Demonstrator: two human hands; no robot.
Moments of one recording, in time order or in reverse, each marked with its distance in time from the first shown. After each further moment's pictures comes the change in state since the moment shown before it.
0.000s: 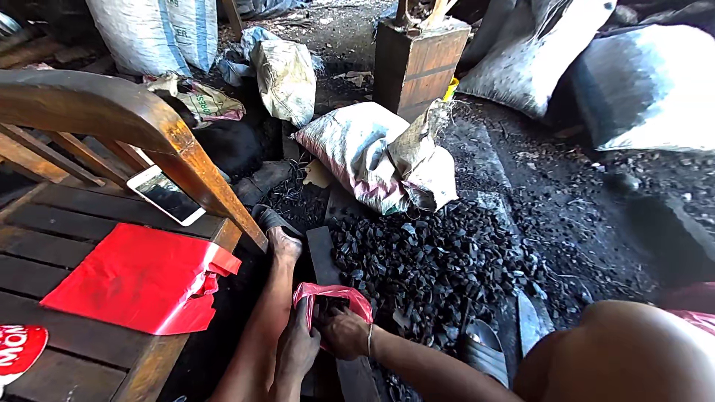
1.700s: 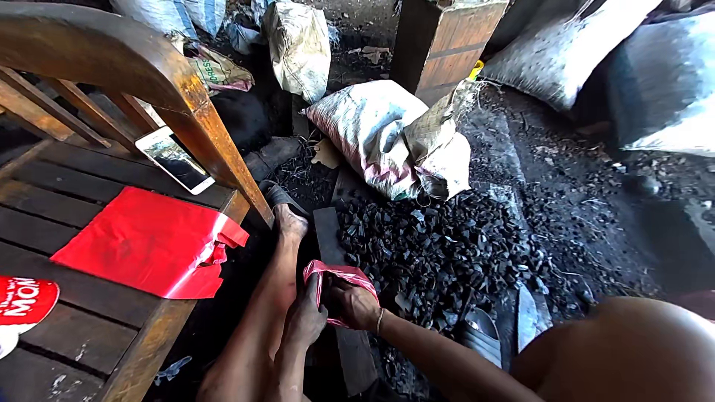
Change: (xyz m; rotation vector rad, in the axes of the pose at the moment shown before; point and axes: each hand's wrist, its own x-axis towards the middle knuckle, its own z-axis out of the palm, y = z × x) left_hand -0.036 0.133 -0.102 -0.075 -0.044 0.091; right_hand -0.003 0.031 0.028 0.156 0.226 0.182
